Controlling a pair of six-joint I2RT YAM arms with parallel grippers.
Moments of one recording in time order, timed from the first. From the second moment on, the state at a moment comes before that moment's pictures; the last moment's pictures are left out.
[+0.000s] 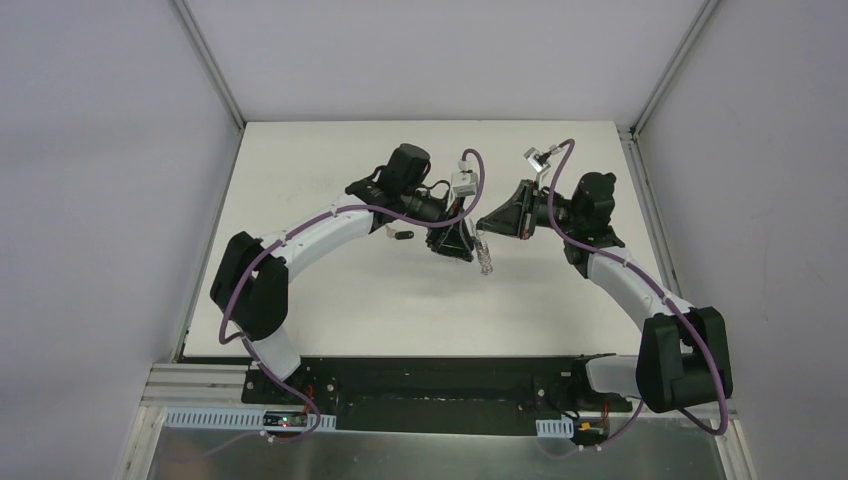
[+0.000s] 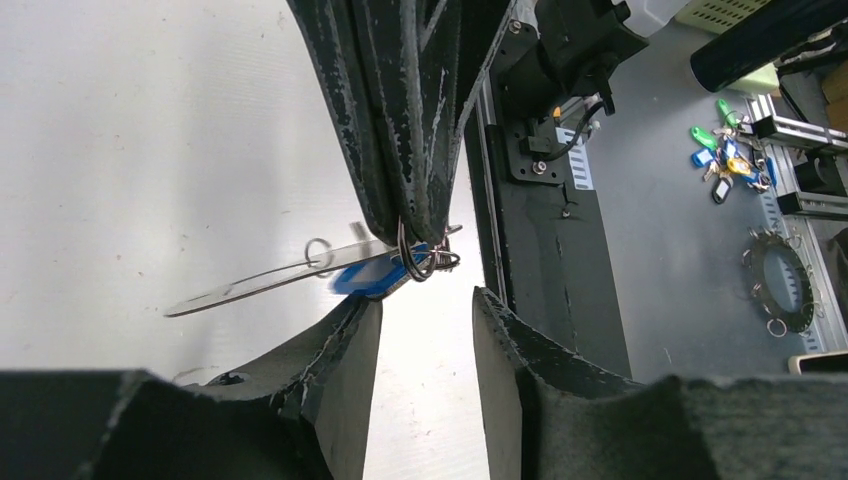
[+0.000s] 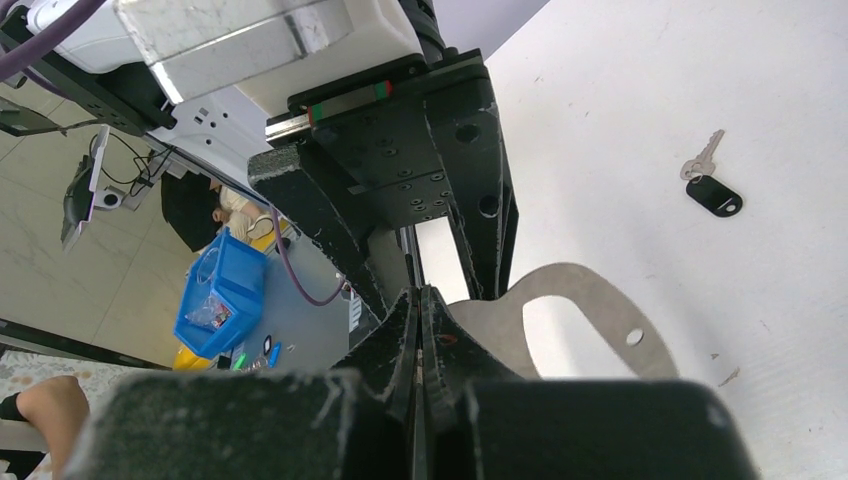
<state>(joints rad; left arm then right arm) -0.68 1.70 1.35 -0.29 1.05 0.12 0.22 1.29 0.75 0.55 -1.22 0.73</state>
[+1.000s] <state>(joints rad) -0.64 1.69 1.46 -0.49 1.01 0.38 0.22 1.29 0.75 0.54 -1.25 0.73</state>
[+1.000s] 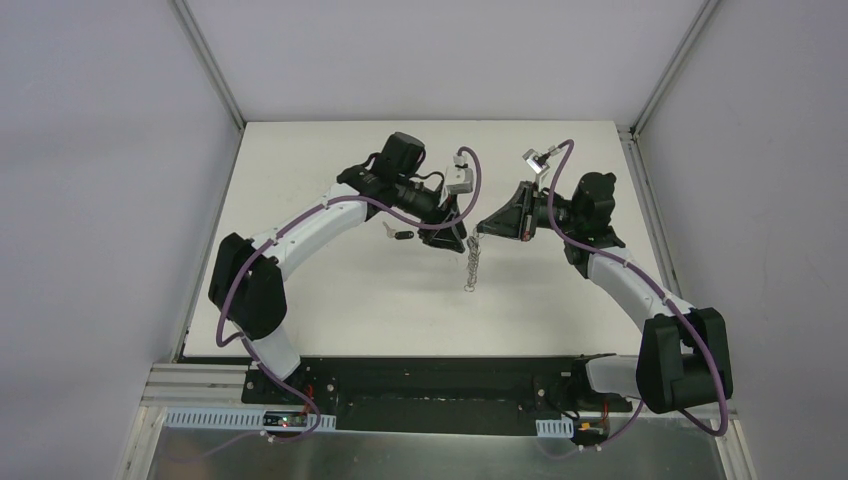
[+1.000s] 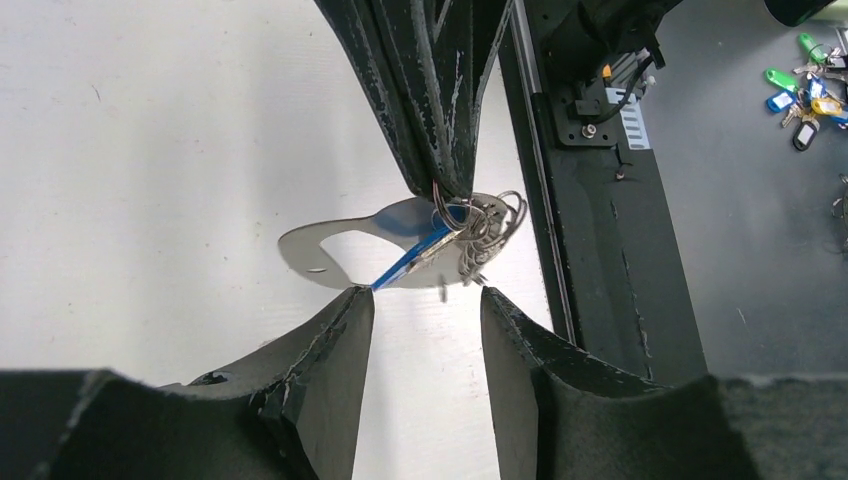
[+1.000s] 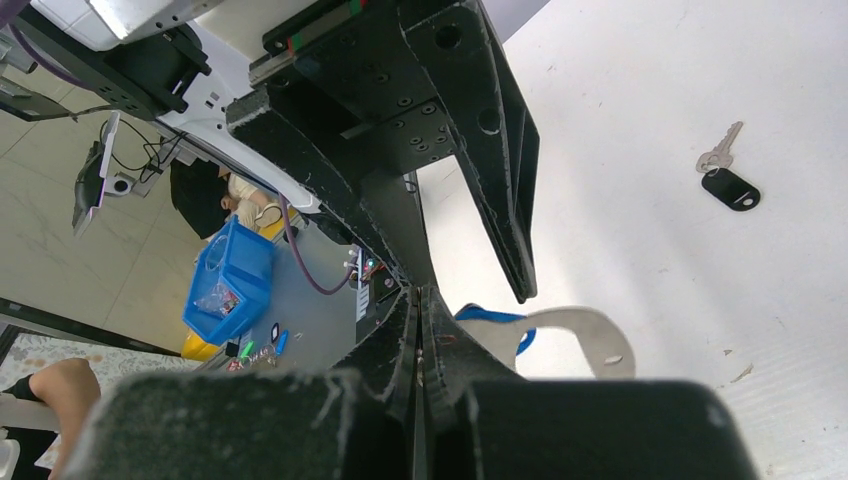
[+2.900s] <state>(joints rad) -0.67 1.94 1.71 -0.89 0.89 0.31 0.23 1.31 0.78 0.12 -1.06 0.35</state>
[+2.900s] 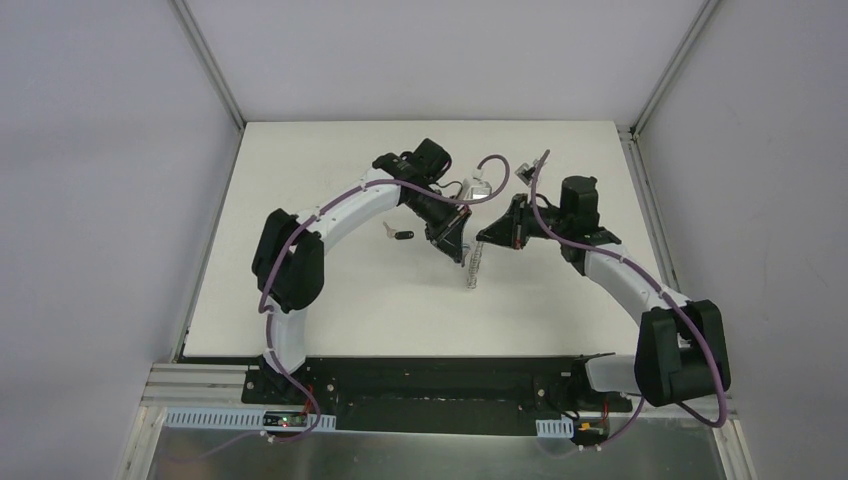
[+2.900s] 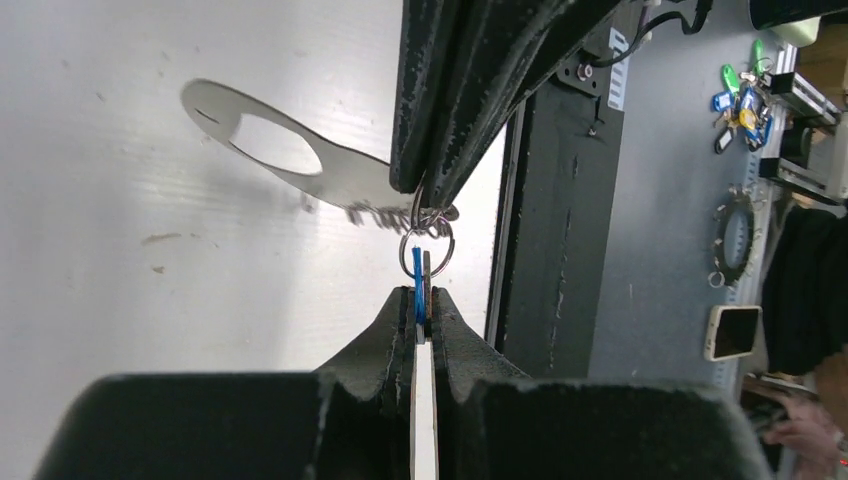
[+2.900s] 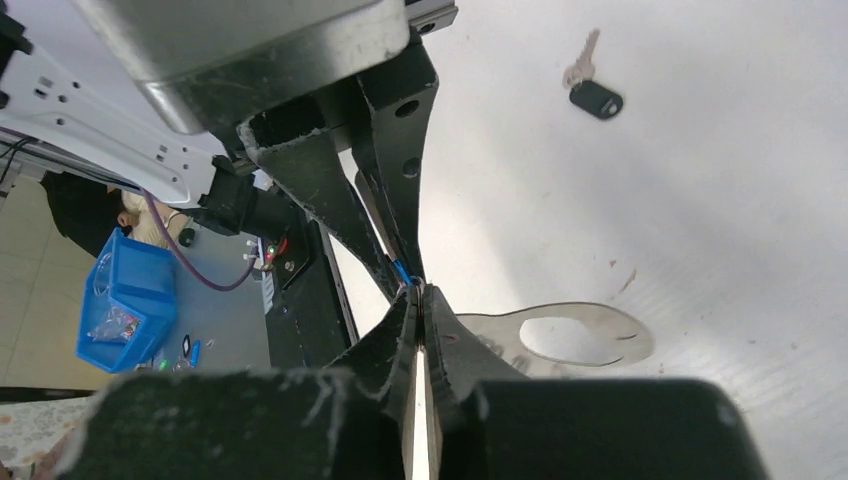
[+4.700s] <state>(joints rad) -0.50 2.09 1.48 -1.24 0.56 0.33 0.14 1.34 0.72 0.15 -0.98 0.34</state>
